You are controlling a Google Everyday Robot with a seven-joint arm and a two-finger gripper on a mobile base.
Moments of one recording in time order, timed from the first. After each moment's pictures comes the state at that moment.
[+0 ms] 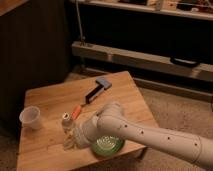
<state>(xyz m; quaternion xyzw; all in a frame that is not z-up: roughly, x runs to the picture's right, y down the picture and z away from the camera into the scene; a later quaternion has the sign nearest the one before) -0.179 0.210 0.606 -0.46 0.24 0.85 0.11</state>
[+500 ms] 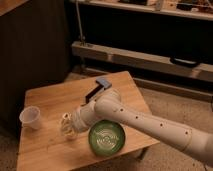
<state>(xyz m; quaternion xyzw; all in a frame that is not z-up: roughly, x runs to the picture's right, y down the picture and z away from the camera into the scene) -0.175 0.149 0.634 -0.46 0.21 0.85 0.09</state>
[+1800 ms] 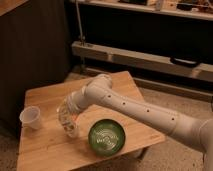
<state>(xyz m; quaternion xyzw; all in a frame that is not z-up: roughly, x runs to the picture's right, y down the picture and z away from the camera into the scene) -0.217 0.080 0.682 -0.40 0.17 0.89 0.10</state>
